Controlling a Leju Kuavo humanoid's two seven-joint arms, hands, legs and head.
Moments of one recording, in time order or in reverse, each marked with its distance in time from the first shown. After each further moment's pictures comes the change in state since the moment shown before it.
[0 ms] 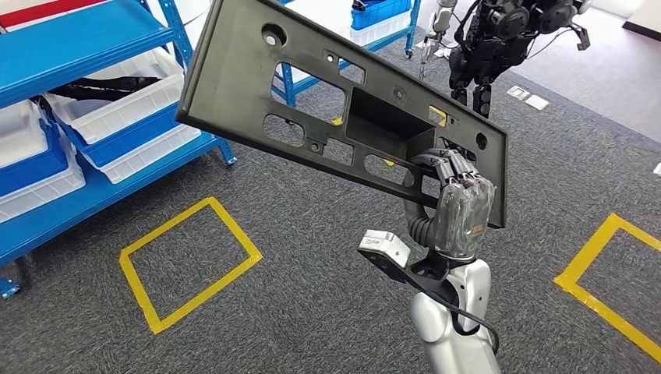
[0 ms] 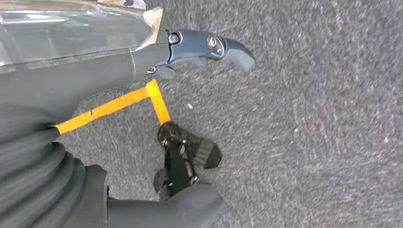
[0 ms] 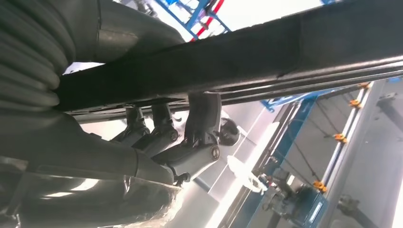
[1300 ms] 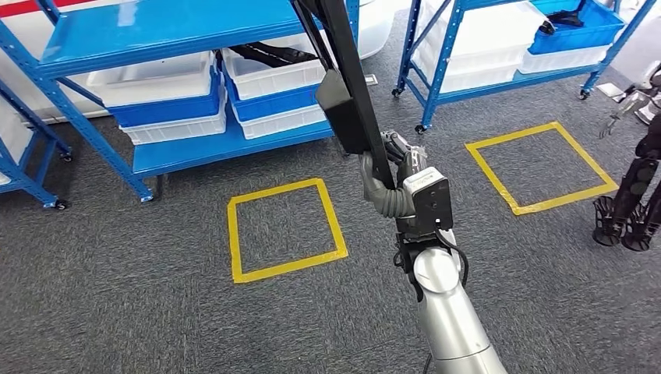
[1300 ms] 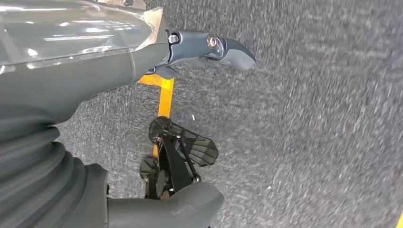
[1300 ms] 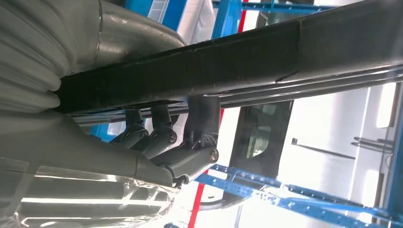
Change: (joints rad) left arm 0.007 0.004 -0.012 0.002 0.092 -0.013 -0.045; right arm -0.195 -0.002 0.030 0.253 -0.933 0.534 -0.125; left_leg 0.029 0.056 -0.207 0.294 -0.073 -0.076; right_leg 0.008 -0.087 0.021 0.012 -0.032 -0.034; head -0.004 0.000
